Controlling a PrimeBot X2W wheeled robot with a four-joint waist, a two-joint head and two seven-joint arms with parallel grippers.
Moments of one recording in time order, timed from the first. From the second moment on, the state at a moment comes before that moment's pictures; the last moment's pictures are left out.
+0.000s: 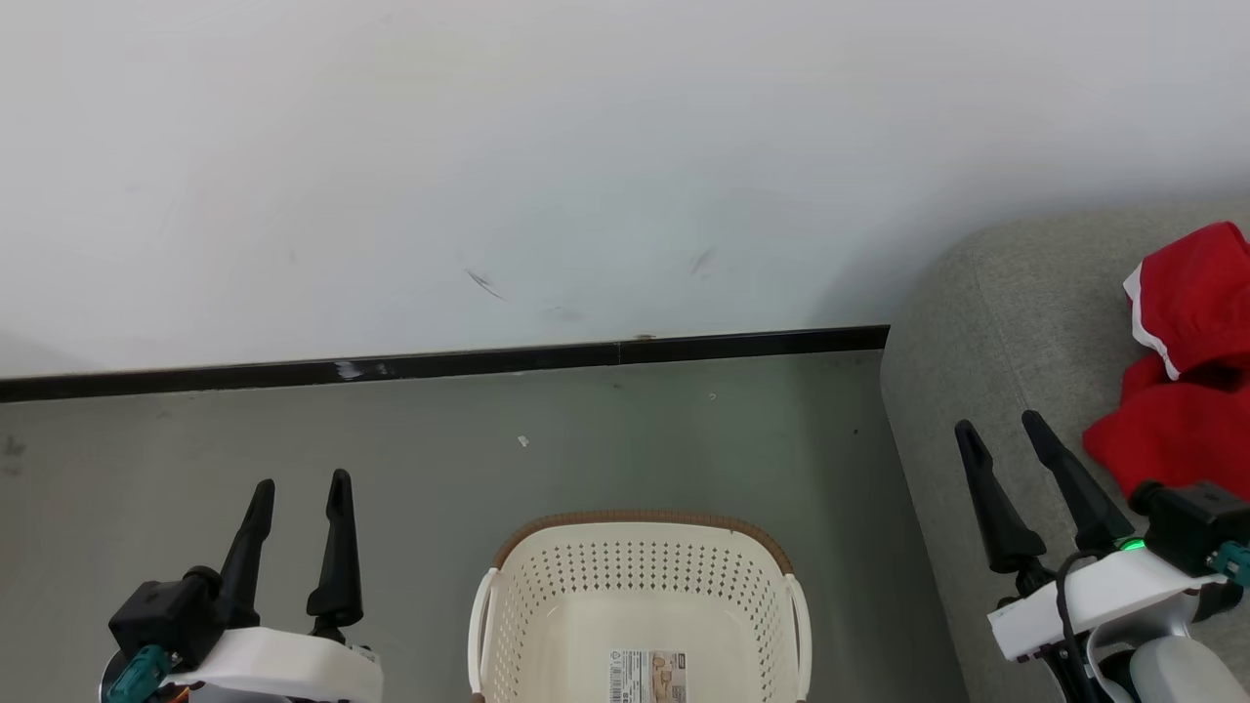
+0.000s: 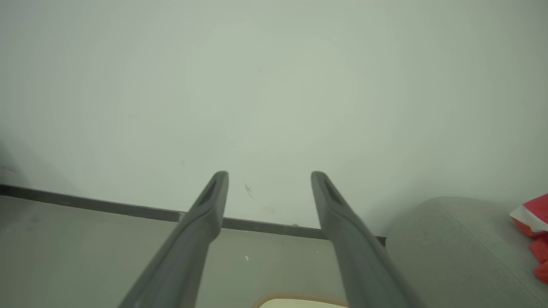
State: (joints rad) left arm -0.05 0.15 -0.19 0.07 -0.57 0.14 -0.25; right arm -0.08 -0.18 0.10 0.11 0.35 0.12 -0.25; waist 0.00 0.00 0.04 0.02
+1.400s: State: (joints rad) left arm -0.01 0.09 -0.13 0.14 -0.82 0.07 -0.17; right arm -0.03 -0.12 0.09 0.14 0.65 0.12 -0.19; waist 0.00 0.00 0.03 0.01
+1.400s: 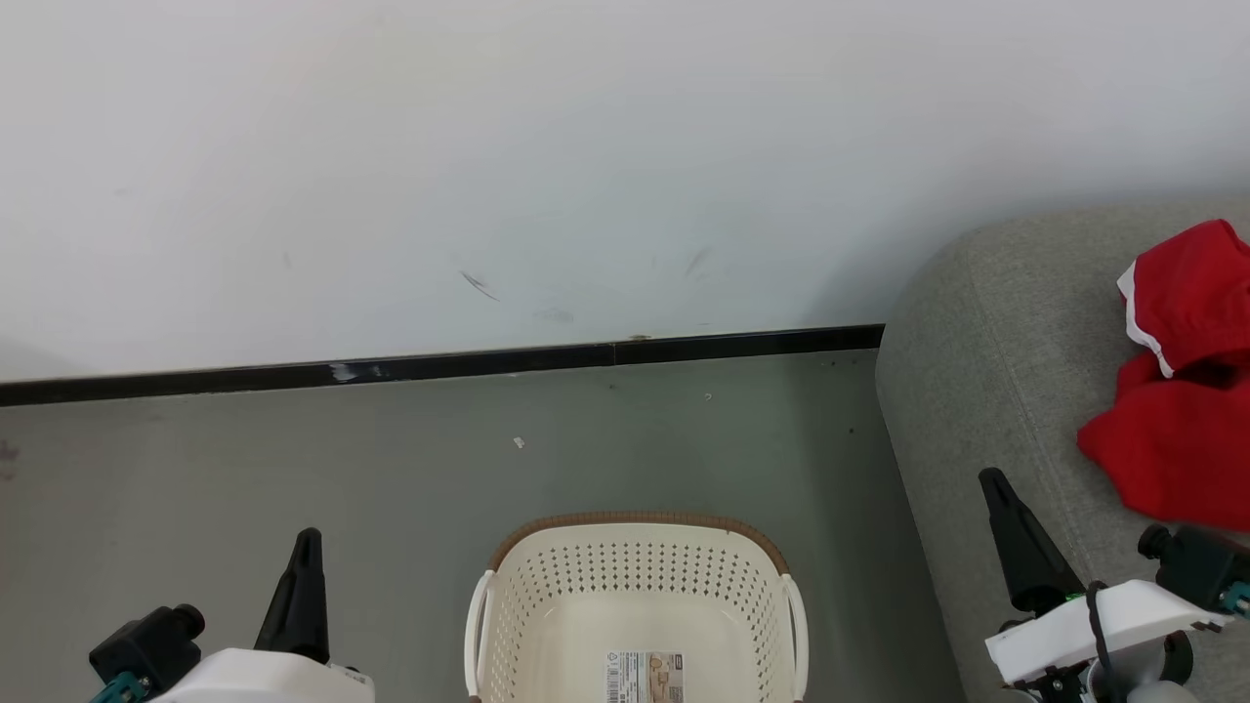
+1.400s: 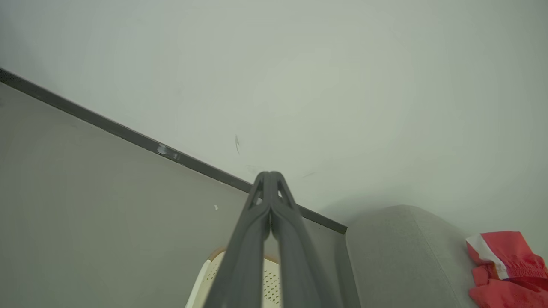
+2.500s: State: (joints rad) left arm -0.01 0.07 -0.05 0.17 -1.17 0.01 -0.05; right arm -0.03 -0.12 0.03 0.20 1.10 0.12 -0.09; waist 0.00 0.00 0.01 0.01
